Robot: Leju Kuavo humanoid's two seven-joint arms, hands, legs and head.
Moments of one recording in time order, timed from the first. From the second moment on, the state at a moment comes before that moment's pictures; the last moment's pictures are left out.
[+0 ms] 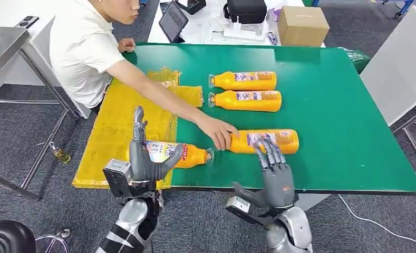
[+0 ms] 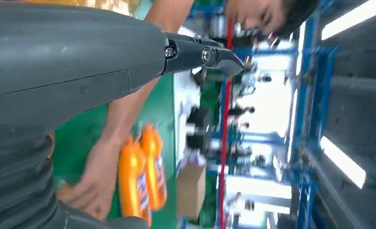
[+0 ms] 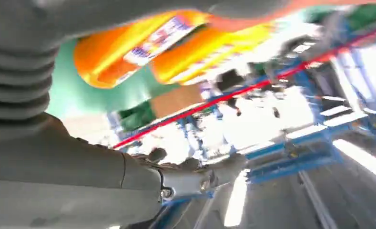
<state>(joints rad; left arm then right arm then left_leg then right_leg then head) -0.21 -0.24 -0.42 -1.27 0.08 0.42 -0.66 -0.02 0.17 -0.06 -1.27 1.18 -0.70 -0.69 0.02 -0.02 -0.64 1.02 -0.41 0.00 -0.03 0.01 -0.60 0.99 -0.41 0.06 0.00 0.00</state>
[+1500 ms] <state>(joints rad) -0.20 -0.20 -0.57 -1.28 0.15 0.22 -0.56 -0.45 -0.07 0.03 -0.54 1.36 -0.64 -0.39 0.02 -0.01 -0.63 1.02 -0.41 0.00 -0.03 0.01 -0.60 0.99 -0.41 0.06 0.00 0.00</state>
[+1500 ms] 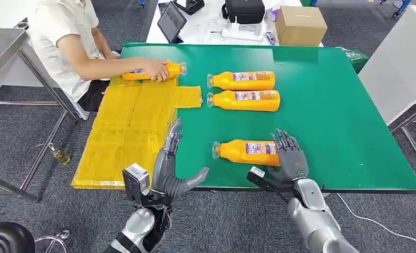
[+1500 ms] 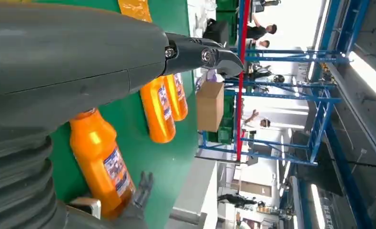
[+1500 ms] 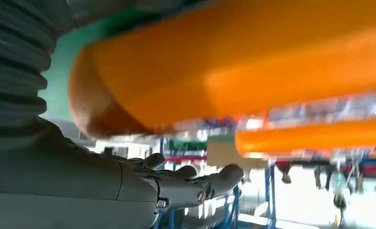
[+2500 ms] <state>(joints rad) -0.20 -0.22 -0.54 -1.26 0.45 0.27 -0.39 -0.41 -0.05 0.19 -0.67 0.62 -0.42 -0.59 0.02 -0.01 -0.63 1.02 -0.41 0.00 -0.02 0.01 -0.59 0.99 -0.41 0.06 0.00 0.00</state>
